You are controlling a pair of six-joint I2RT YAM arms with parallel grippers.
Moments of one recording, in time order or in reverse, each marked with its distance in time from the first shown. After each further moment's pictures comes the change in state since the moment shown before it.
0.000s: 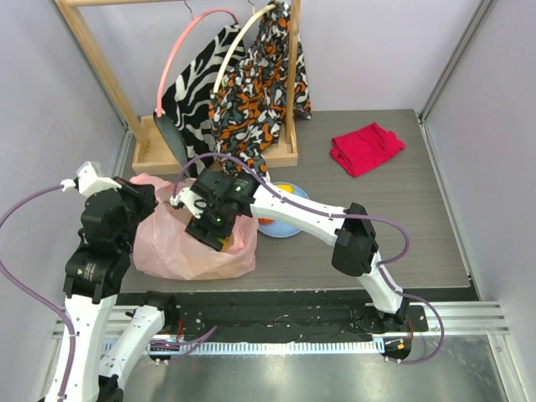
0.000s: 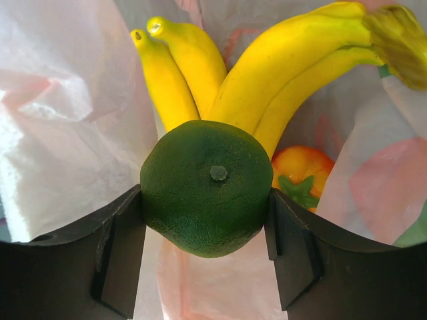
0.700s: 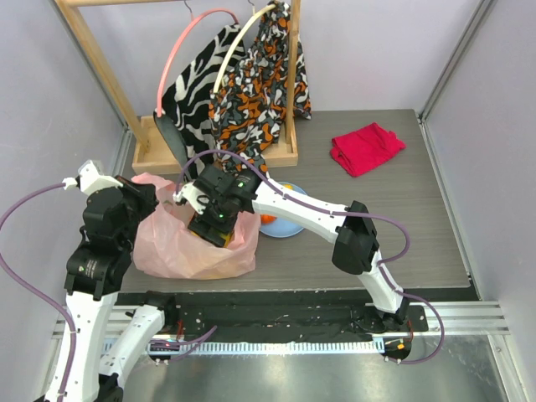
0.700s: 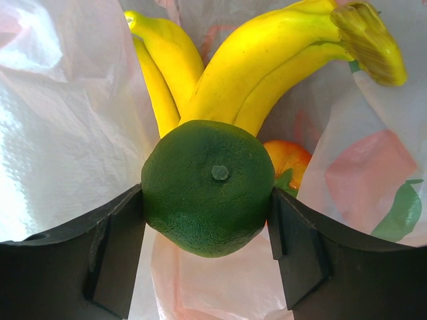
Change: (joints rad) left arm 0.000 0.016 0.000 0.000 0.000 0.000; right arm -0.015 0.003 0.000 -0.005 0.017 -0.036
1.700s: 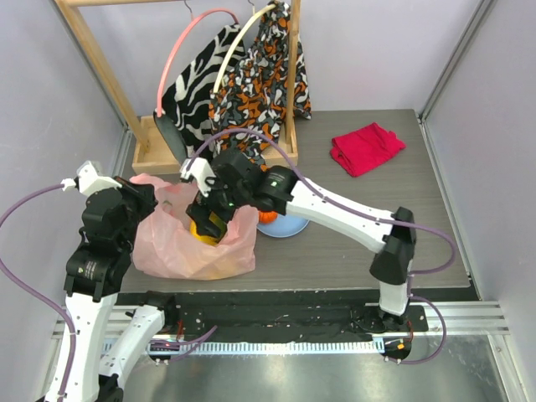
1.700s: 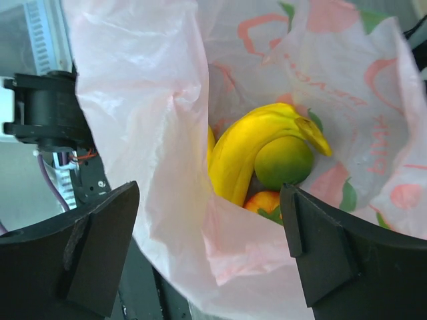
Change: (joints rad) left arm 0.000 -0.007 0.000 0.000 -0.011 0.000; right arm -0.002 -0.253 -0.173 0.288 -0.011 0.054
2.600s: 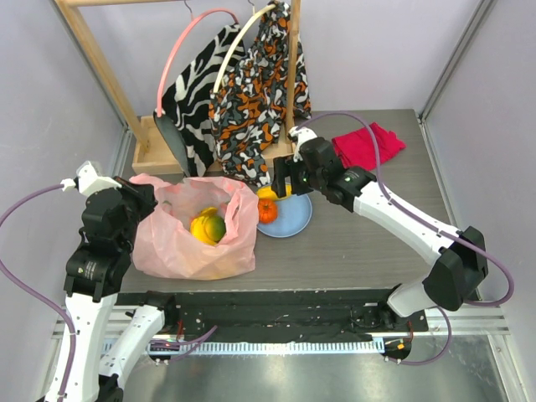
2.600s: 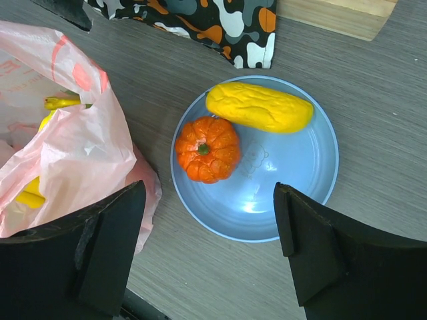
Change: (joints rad) left arm 0.000 0.000 0.000 0.000 -0.003 0.000; right arm -0.401 -0.449 -0.659 0.251 0.304 0.387
